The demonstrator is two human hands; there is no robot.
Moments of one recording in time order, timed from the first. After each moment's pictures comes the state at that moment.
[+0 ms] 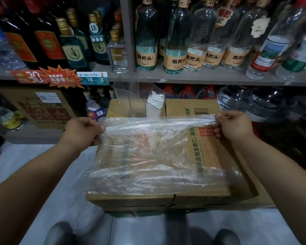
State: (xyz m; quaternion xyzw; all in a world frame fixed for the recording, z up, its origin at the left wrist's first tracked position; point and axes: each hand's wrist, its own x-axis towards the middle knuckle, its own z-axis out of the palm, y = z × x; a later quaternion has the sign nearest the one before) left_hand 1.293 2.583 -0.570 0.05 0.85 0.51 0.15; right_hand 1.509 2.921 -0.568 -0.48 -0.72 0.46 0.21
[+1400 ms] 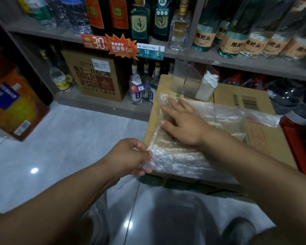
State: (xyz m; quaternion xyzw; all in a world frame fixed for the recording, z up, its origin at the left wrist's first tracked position) left_hand 1.425 2.482 -0.569 -0.02 0.75 0.53 0.39; right_hand 1.428 2.701 -0.569 -0.03 -0.99 0.14 -0.08
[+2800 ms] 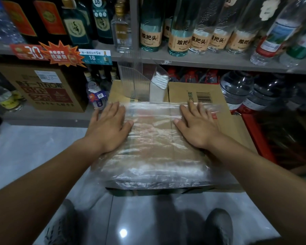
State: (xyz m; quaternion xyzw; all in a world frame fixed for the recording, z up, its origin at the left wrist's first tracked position) left_hand 1.336 2.591 -0.602 0.37 0.92 0.09 0.07; right_hand 1.499 2.833 -0.586 -0.25 -0.96 0.12 -0.08
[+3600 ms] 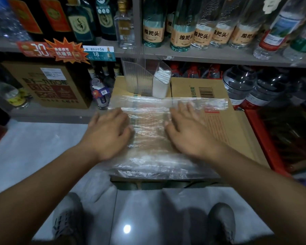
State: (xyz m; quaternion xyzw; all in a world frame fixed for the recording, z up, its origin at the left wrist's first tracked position) left_hand 1.371 2.558 -0.582 0.41 0.90 0.13 0.05; right_hand 1.519 2.764 -0.561 -0.20 -0.96 0.19 -0.03
